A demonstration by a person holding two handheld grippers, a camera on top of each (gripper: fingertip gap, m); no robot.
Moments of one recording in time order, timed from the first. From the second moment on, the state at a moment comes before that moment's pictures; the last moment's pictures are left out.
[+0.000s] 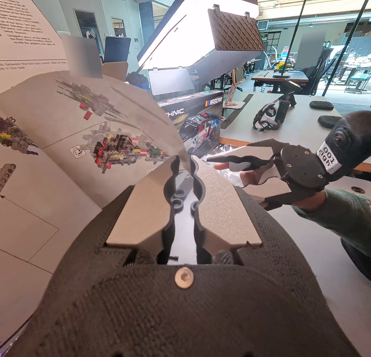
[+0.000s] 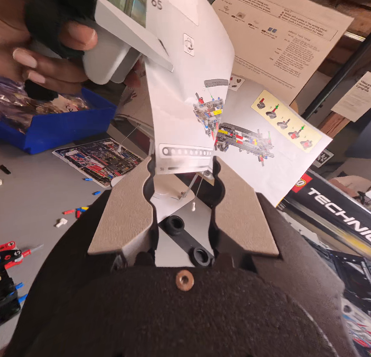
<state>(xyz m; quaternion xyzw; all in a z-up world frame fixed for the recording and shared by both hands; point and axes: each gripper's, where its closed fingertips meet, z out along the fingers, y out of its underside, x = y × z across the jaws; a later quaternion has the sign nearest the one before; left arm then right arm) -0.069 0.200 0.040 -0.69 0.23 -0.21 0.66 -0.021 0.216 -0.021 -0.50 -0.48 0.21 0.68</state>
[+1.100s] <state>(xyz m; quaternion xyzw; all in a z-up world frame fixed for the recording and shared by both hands) -0.191 0.192 -0.012 -0.74 0.16 -0.03 0.65 -0.017 0.387 -0.058 -0.67 -0.37 0.16 0.62</state>
